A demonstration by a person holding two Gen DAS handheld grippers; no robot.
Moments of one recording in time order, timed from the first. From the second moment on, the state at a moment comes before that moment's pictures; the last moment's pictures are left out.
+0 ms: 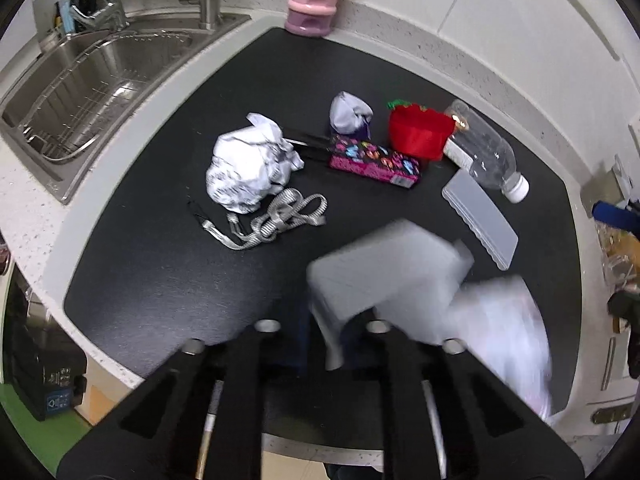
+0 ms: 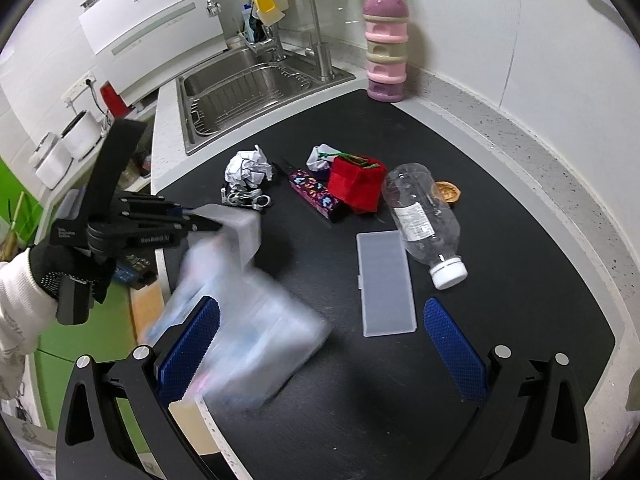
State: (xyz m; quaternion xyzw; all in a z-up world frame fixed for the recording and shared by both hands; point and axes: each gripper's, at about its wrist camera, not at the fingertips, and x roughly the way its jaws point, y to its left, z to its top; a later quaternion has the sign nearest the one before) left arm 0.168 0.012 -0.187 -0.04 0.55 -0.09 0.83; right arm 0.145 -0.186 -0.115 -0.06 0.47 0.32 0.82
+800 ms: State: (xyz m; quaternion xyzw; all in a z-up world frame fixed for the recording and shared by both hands) left arm 0.149 0.016 -0.138 -0.07 0.51 -0.07 0.85; right arm 0.161 -0.190 -0.144 -0.07 0.48 0.27 0.83
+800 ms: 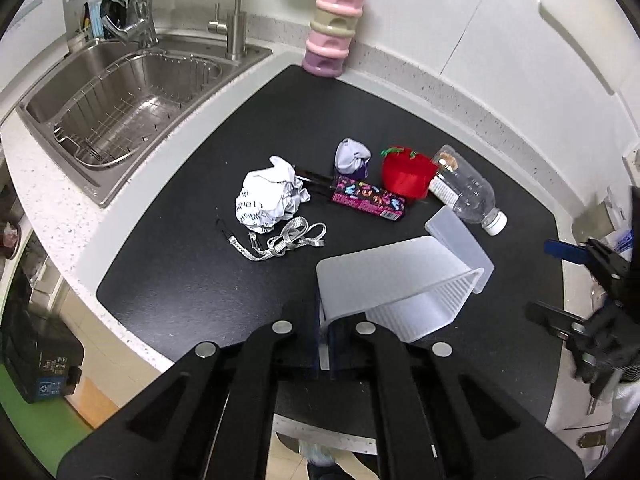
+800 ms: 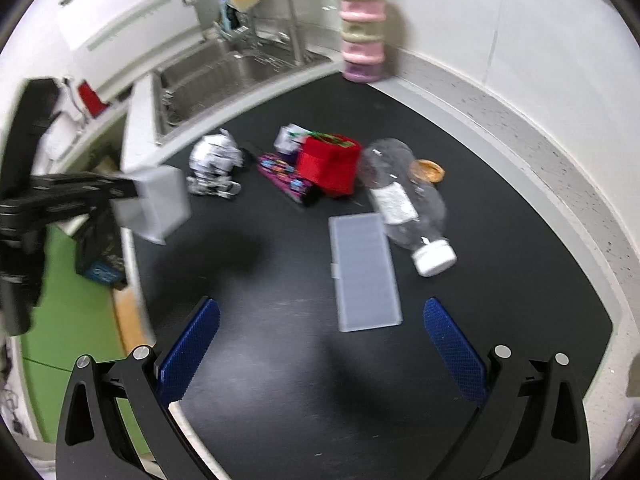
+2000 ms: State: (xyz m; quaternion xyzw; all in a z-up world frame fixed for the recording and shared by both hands) left arm 0.119 0.017 -0.123 -0.09 0.50 -0.04 0.86; right arm 0.210 -0.189 -0.206 -0.12 0.52 0.24 0.81
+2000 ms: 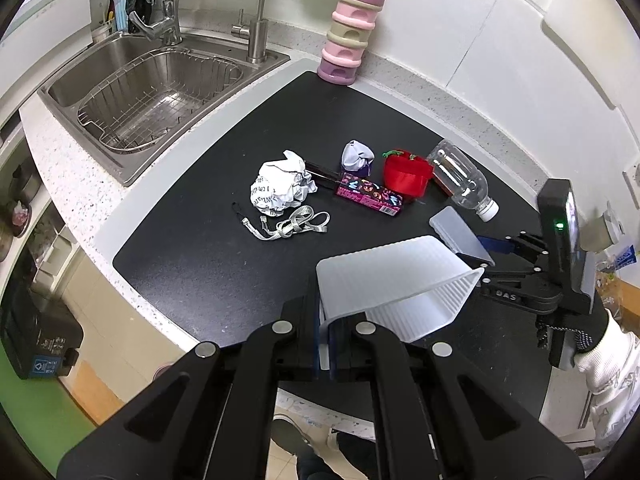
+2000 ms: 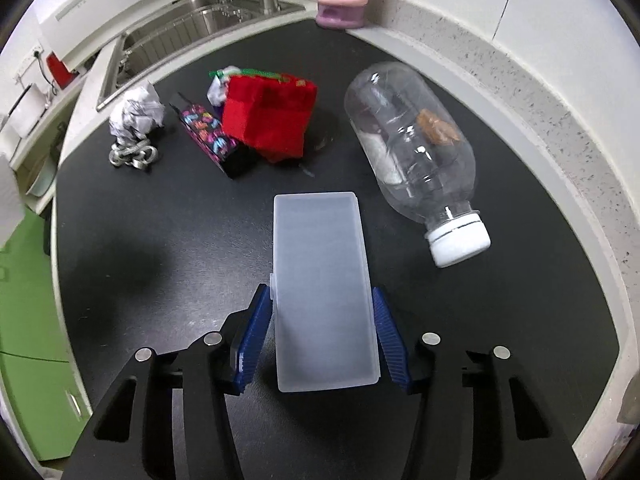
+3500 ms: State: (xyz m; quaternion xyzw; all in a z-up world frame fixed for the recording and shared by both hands) left arm -0.126 0.312 -0.544 -0.26 0.55 0.24 0.76; right arm -0.010 0.203 -0.405 -0.27 0.46 0.51 0.68
